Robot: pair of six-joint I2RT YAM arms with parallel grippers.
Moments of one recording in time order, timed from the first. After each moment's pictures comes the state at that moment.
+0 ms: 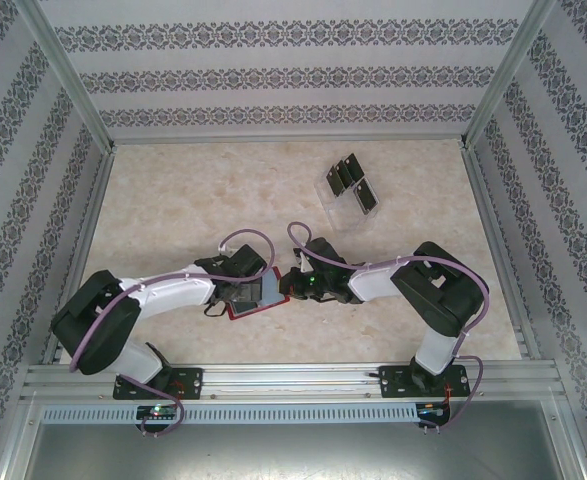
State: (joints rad) left arm -0.72 1.47 0.71 -0.51 -0.31 -0.71; right arm 0.76 1.76 0.68 0.29 -0.45 0.94
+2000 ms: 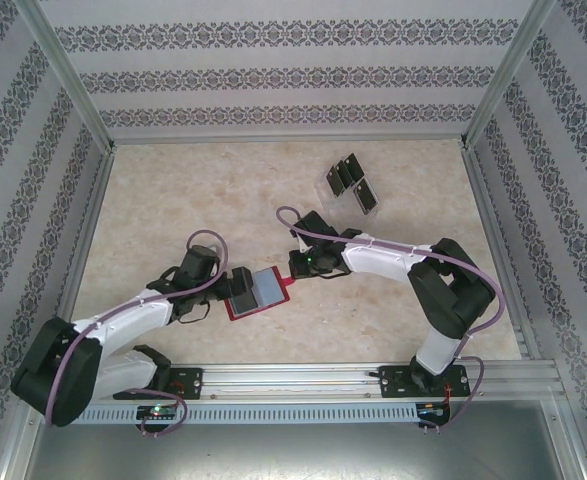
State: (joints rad) left arm -0.46 1.18 0.42 -0.14 0.13 -0.72; right arm 0.73 1.73 1.01 -0.36 -0.19 0.54
